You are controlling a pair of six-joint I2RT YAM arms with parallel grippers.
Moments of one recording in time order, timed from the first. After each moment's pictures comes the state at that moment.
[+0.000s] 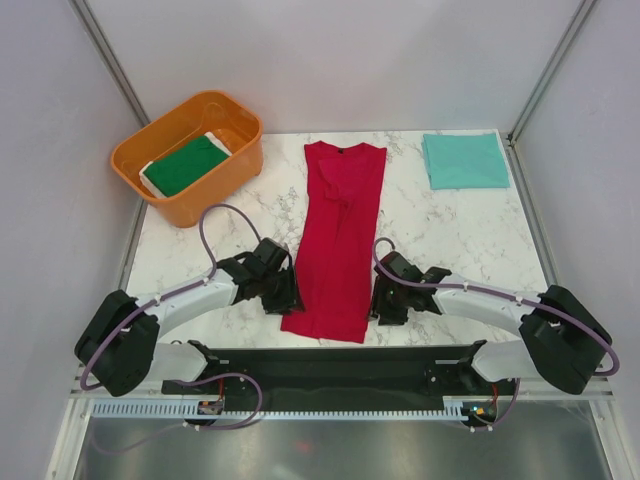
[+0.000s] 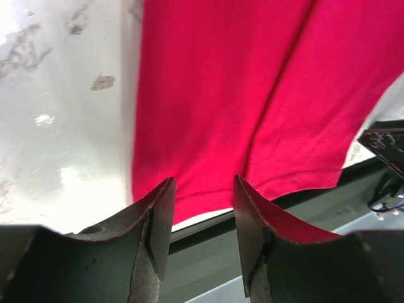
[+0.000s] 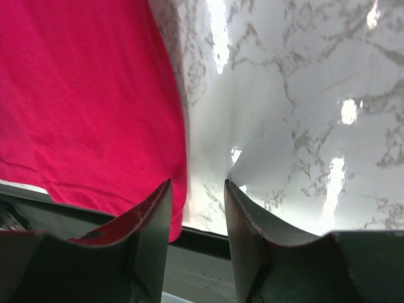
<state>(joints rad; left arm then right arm) -0.68 1.30 0.64 -0.45 0.19 -0.80 0.78 1.32 0.60 -0.42 -0.07 1.00</state>
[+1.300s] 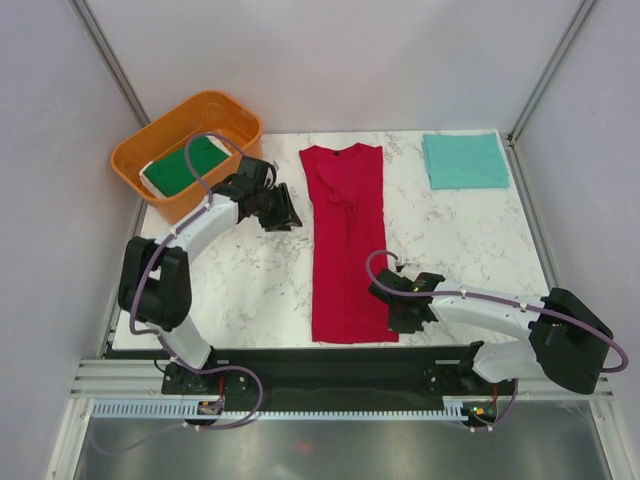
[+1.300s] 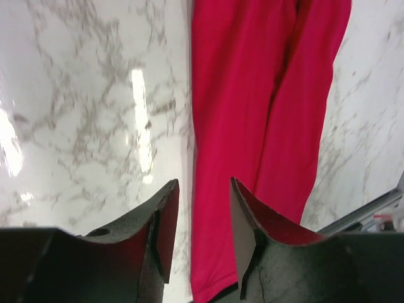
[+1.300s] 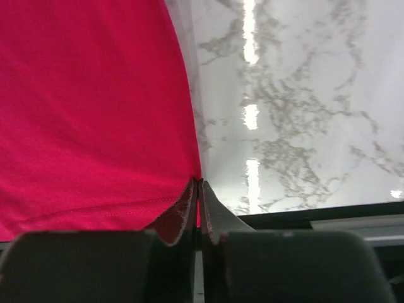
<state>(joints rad) -0.34 1.66 1.21 -0.51 0.29 -0.56 0.93 1.30 0.64 -0.74 0.22 1.07</state>
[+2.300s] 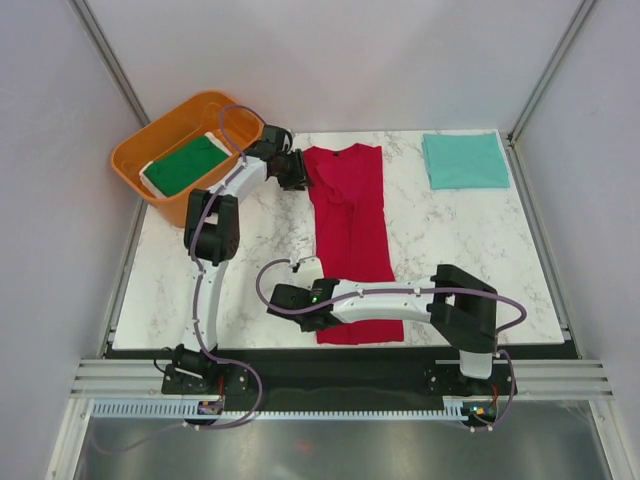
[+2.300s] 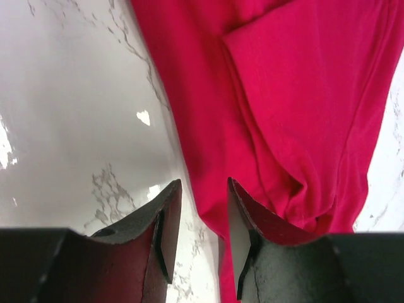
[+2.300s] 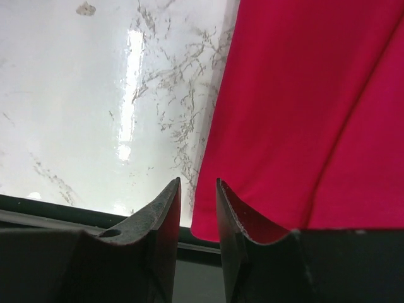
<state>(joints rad) -0.27 2.43 2.04 -0.50 0.32 -0.47 1.30 1.87 1.33 -0.75 0.45 1.04</state>
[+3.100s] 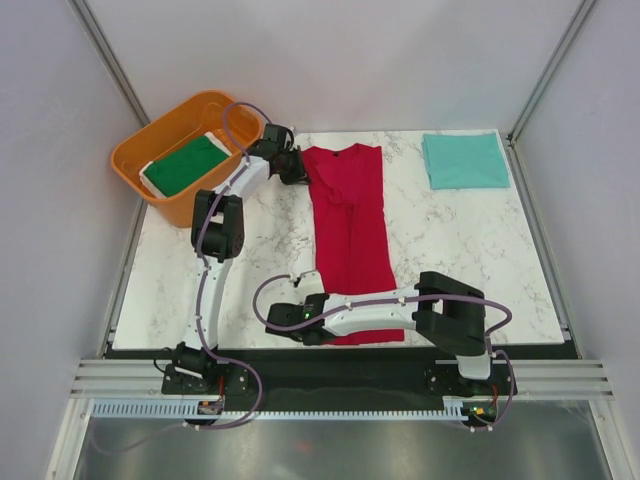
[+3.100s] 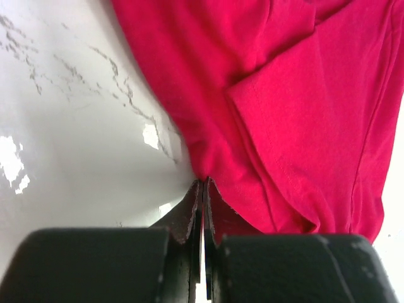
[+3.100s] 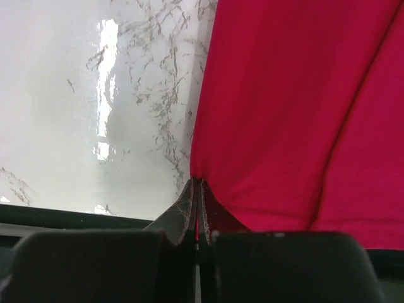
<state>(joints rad) -0.26 2.55 2.18 -0.49 0.33 -0.42 1.37 1.94 1.31 -0.79 0.48 1.13</state>
